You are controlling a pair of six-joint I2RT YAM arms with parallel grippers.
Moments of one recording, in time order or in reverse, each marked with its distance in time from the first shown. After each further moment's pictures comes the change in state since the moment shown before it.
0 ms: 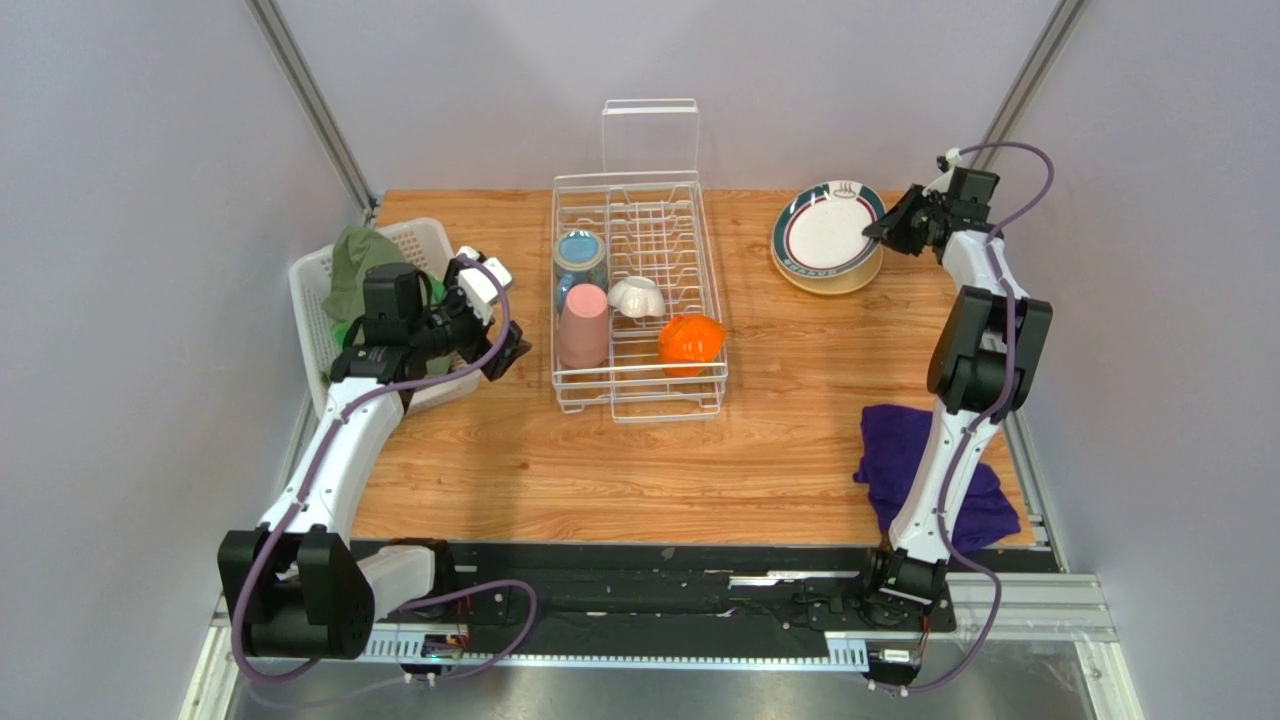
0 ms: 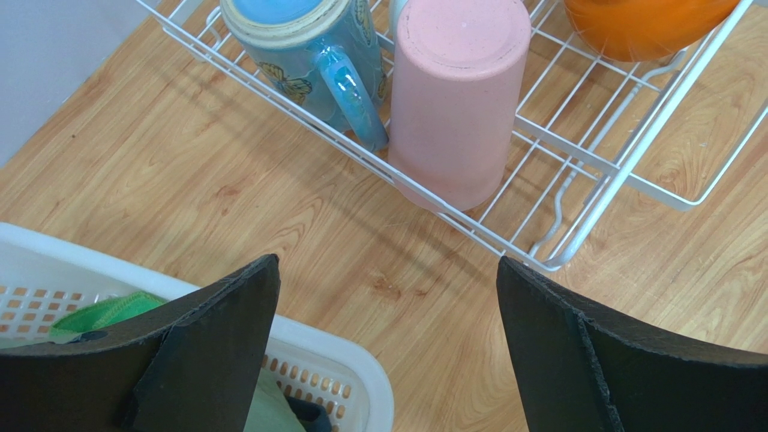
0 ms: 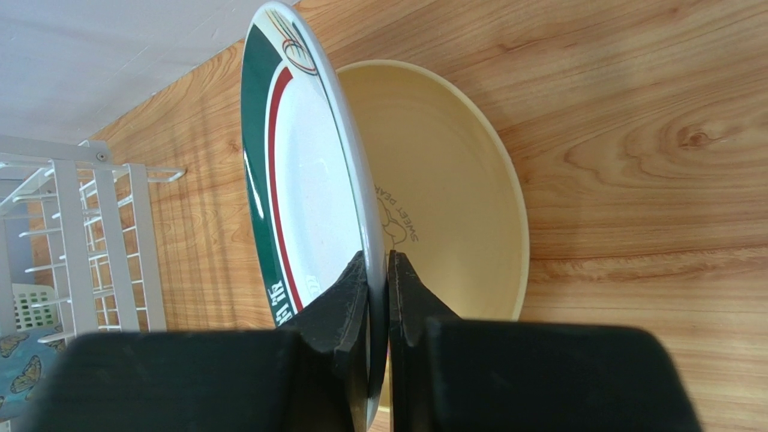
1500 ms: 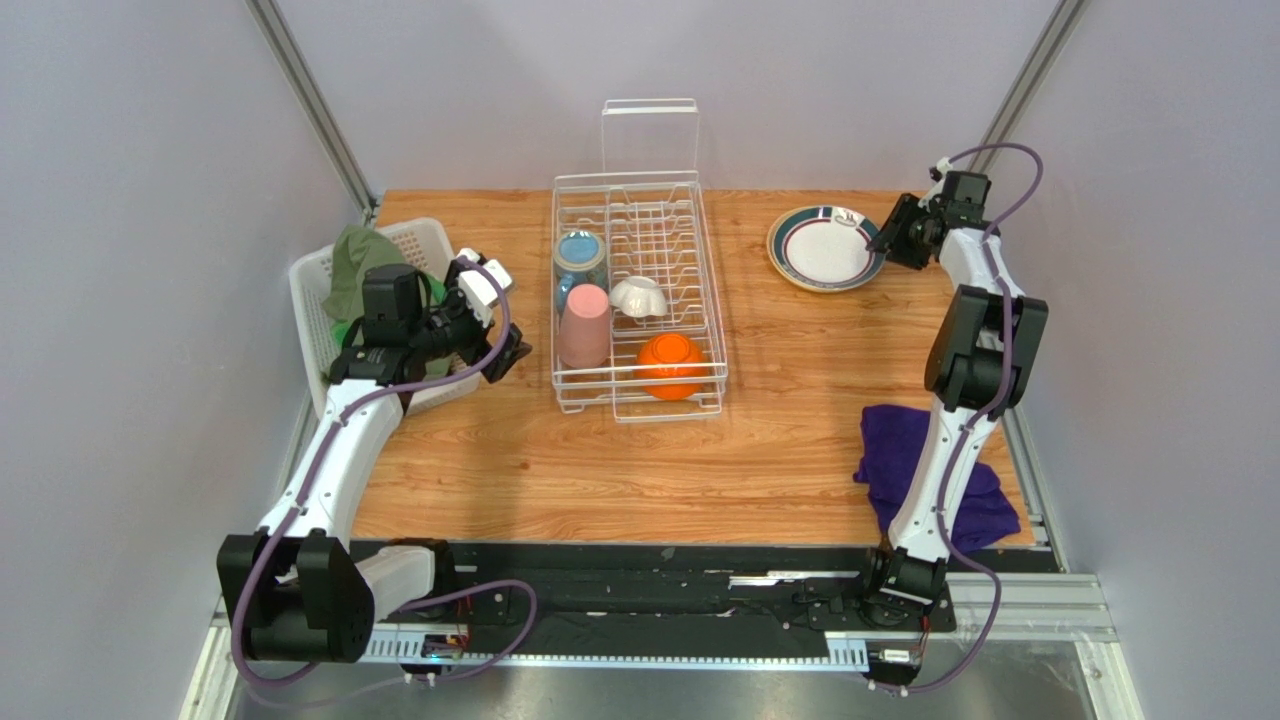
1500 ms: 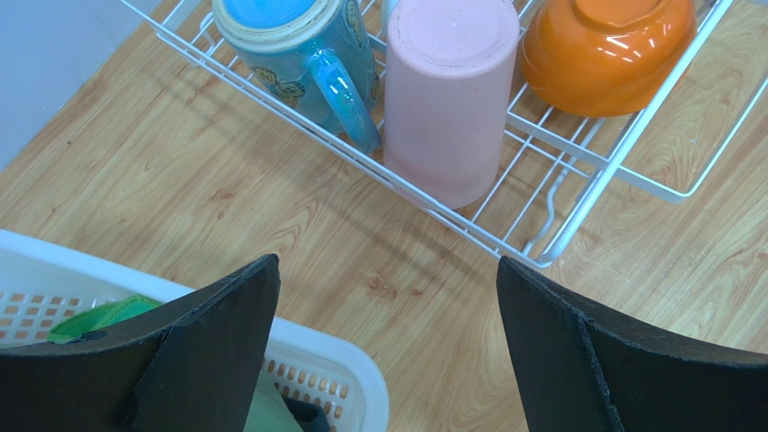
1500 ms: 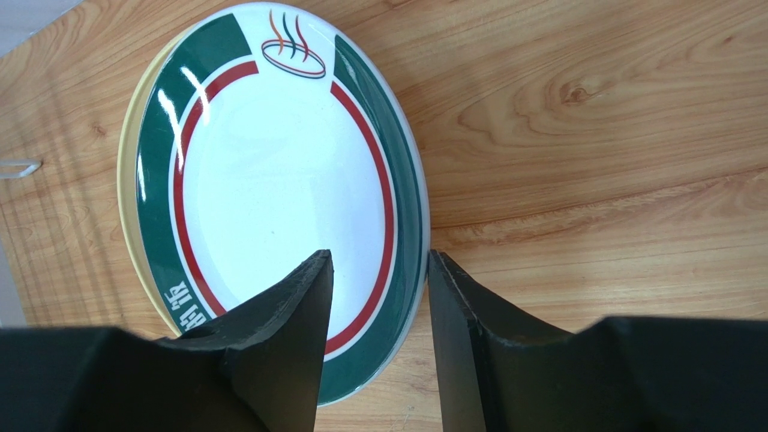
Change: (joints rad) left arm 0.000 -0.010 0.000 -0.015 0.016 0.011; right arm 0.009 0.028 0.034 -0.137 0.168 -0.142
